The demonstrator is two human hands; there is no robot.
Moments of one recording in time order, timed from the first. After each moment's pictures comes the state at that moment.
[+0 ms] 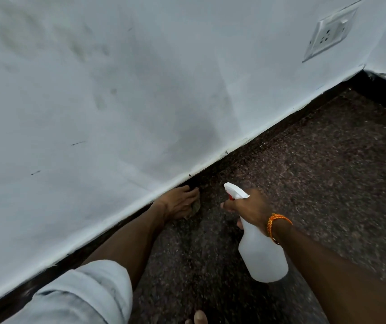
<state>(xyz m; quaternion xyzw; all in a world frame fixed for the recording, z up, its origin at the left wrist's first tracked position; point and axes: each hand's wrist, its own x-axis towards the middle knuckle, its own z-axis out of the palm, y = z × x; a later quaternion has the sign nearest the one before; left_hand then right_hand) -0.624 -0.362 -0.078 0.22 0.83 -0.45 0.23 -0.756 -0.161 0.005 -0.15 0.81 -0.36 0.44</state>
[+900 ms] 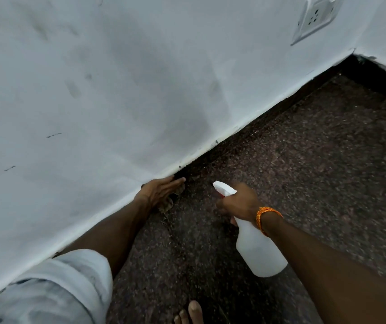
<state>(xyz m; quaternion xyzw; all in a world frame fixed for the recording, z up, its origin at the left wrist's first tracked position) -0.598 -0.380 -0.090 0.17 0.78 -0.53 0.26 -0.755 -0.156 -0.015 -0.17 0.83 -0.28 0.45</state>
